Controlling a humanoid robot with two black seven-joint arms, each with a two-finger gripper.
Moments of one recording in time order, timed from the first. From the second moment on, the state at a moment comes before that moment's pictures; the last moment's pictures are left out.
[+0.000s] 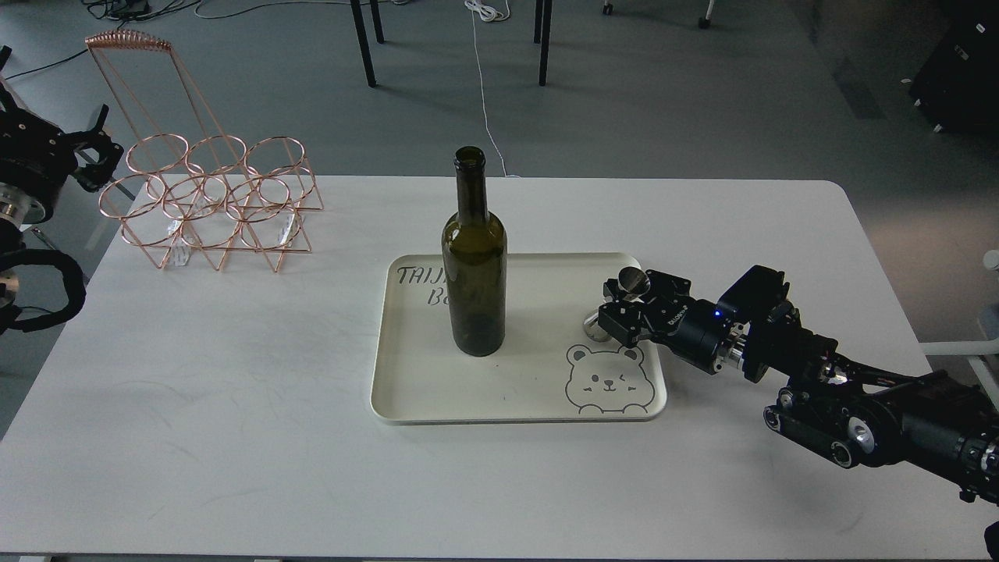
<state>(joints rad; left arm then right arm) -0.73 0.66 -0.68 -0.66 -0.34 -0.41 -0.35 0.77 -0.34 0.02 0.75 -1.59 -0.49 0.49</state>
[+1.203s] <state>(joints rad) -0.73 0.67 -0.69 -0.66 -0.34 -0.40 -0.36 0.67 -0.71 0.15 0.89 -1.53 -0.49 0.49</state>
